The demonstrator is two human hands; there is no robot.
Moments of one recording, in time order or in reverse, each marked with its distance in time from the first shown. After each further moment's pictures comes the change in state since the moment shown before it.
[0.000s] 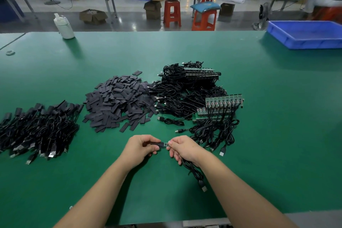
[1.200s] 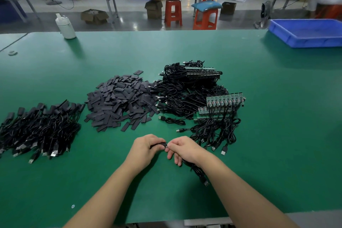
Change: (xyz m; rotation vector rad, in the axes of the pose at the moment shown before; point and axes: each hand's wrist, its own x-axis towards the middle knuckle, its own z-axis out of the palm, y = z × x) left_hand -0.008 0.012 0.013 0.398 0.109 0.254; right_hand -0.001 0.004 0.003 0.021 -0.059 -0.071
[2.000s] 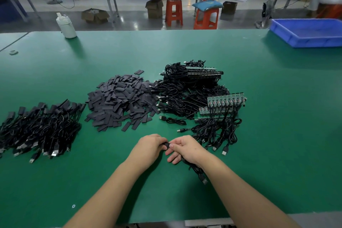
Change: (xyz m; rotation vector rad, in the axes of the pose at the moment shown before) left_hand 0.014 0.007 0.006 0.325 -0.167 0.011; right_hand 0.000 0.003 0.003 0.190 0.029 0.016
